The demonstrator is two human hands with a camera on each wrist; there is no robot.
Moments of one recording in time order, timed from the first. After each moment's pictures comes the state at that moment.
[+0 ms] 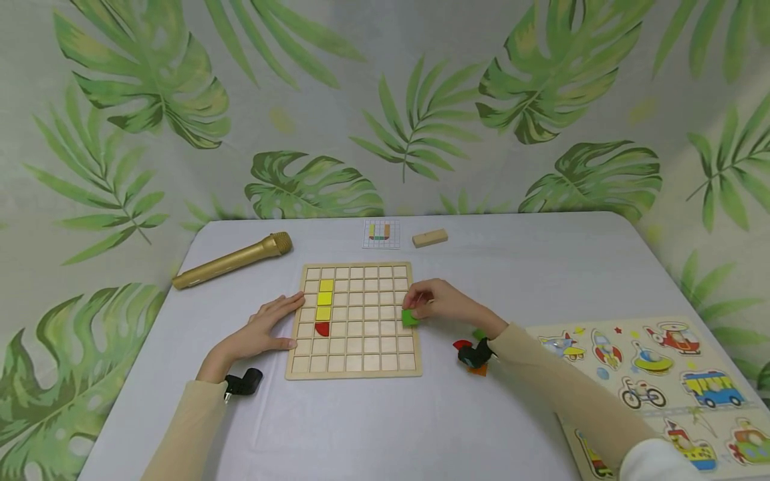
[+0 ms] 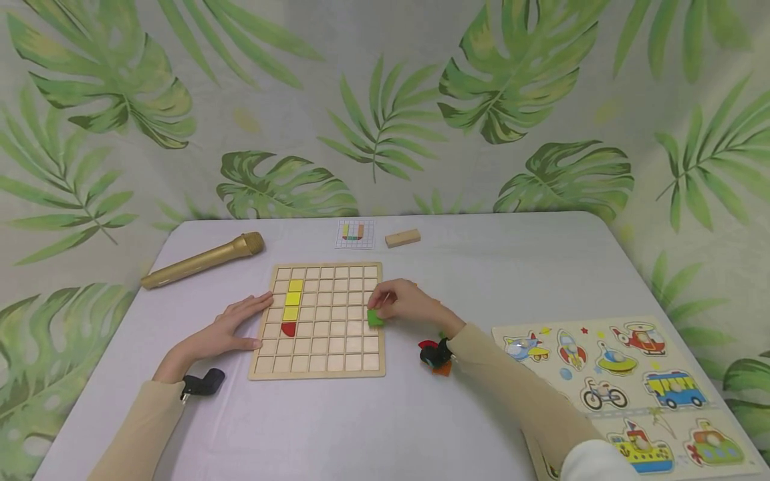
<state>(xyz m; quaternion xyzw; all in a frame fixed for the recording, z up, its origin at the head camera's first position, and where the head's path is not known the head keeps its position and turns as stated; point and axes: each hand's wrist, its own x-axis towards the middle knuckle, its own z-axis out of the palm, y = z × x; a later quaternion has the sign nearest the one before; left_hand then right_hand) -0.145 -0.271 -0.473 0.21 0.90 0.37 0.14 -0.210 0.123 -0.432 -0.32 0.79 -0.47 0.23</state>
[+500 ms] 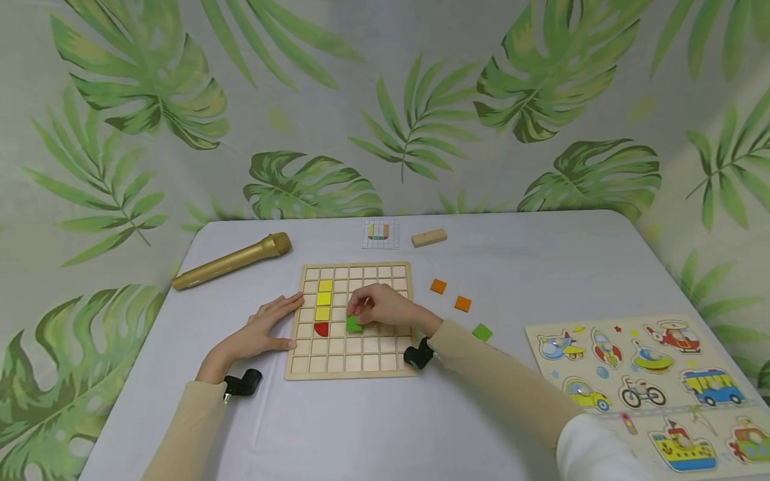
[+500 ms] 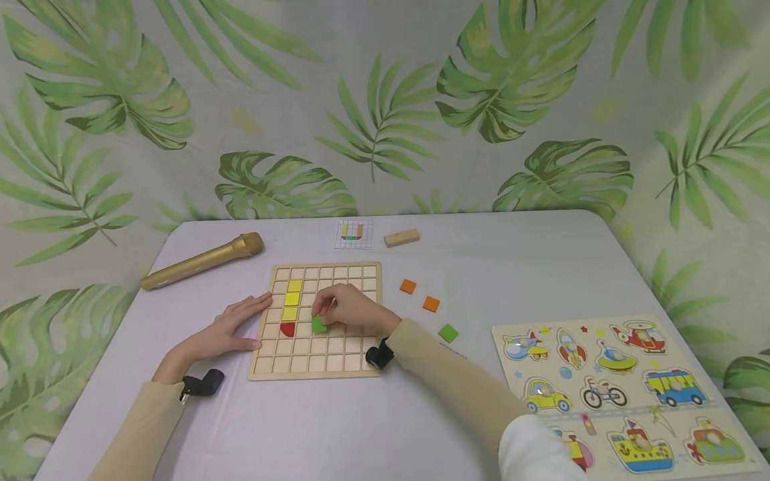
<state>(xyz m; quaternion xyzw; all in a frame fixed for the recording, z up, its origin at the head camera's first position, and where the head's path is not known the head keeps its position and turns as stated) -0.146 -0.269 -0.474 0.21 0.90 0.36 0.14 -0.210 0.031 -0.448 -0.34 0.78 -0.46 0.25</state>
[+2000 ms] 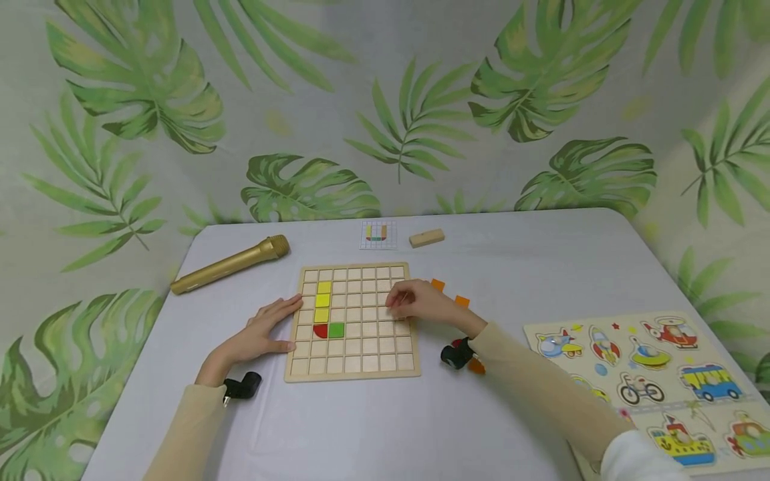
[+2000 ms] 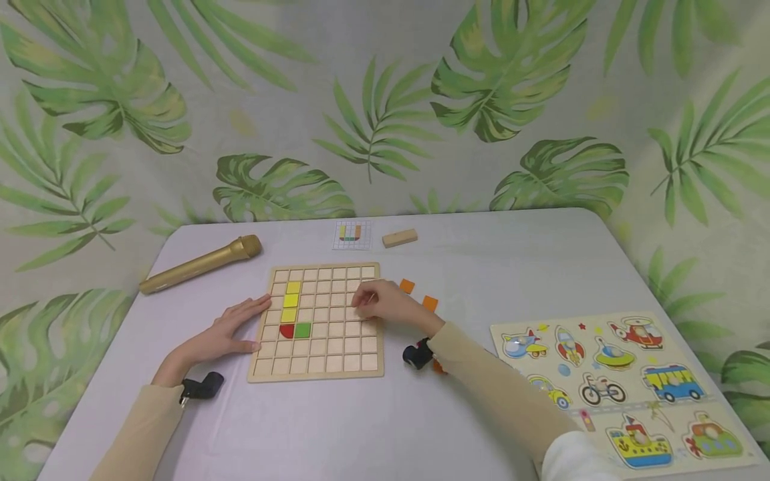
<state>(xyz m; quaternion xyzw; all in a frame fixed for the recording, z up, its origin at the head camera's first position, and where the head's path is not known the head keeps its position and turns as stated) -0.141 -0.266 -0.467 0.21 0.90 0.37 0.13 -0.211 0.098 -0.445 -0.29 0.80 -0.48 0.23</state>
